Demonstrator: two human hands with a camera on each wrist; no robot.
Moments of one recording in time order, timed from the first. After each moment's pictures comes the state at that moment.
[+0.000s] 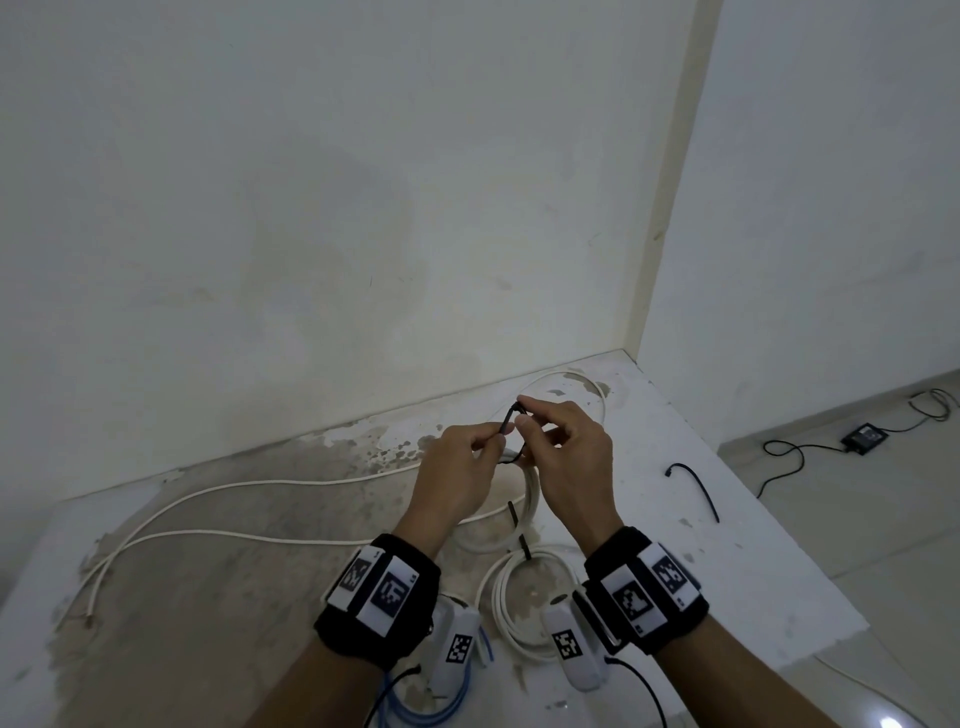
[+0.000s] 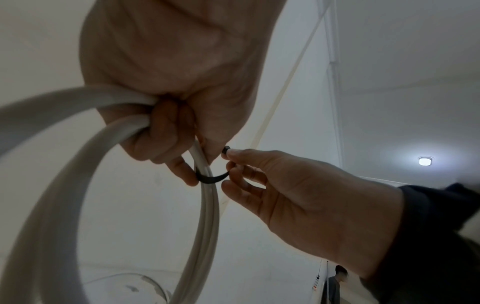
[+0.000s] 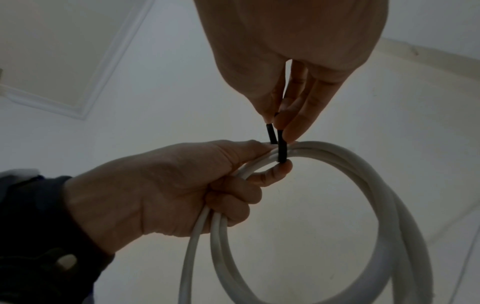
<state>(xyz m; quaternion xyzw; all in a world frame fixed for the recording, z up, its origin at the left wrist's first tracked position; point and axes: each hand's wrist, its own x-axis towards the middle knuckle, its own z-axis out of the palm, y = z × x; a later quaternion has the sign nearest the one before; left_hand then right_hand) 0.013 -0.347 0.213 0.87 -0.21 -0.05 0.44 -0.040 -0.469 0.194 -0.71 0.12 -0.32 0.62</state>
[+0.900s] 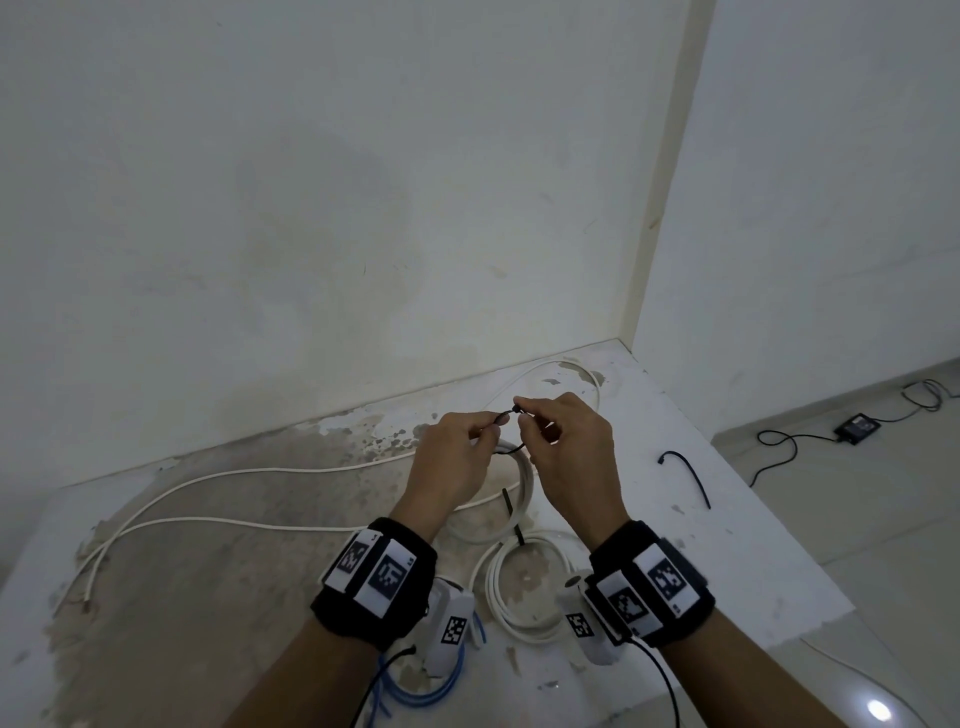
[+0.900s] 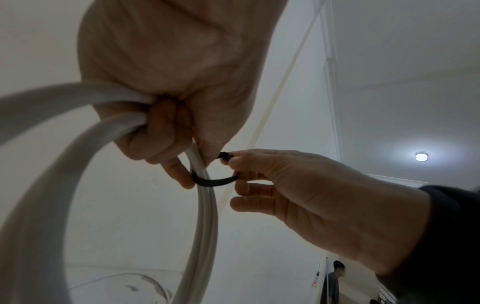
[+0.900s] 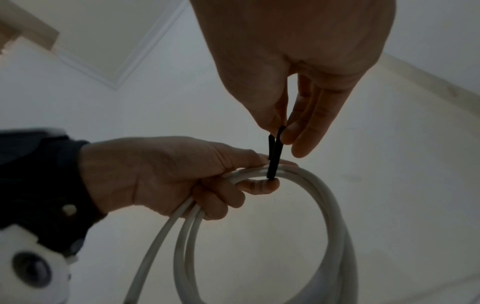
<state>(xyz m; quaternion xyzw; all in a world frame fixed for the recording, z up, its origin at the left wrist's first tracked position) 0.008 -0.349 0.215 0.89 -0.22 -0.04 0.40 -0.048 -0.481 0.182 -0.82 0.09 -0.34 0.45</state>
